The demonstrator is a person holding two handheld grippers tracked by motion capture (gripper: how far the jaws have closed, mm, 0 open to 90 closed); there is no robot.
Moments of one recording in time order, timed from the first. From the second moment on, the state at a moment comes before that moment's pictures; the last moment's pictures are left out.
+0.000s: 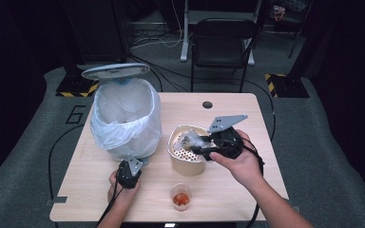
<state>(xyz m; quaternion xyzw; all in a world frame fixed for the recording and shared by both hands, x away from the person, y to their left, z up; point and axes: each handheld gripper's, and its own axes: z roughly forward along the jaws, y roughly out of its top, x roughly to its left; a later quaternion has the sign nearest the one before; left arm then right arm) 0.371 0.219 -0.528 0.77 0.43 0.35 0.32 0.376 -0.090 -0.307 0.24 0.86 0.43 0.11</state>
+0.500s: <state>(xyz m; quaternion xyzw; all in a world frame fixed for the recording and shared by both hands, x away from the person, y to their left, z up) 0.371 0.219 -0.528 0.77 0.42 0.36 0.32 0.423 -0.027 -0.268 0.20 0.87 0.44 0.10</state>
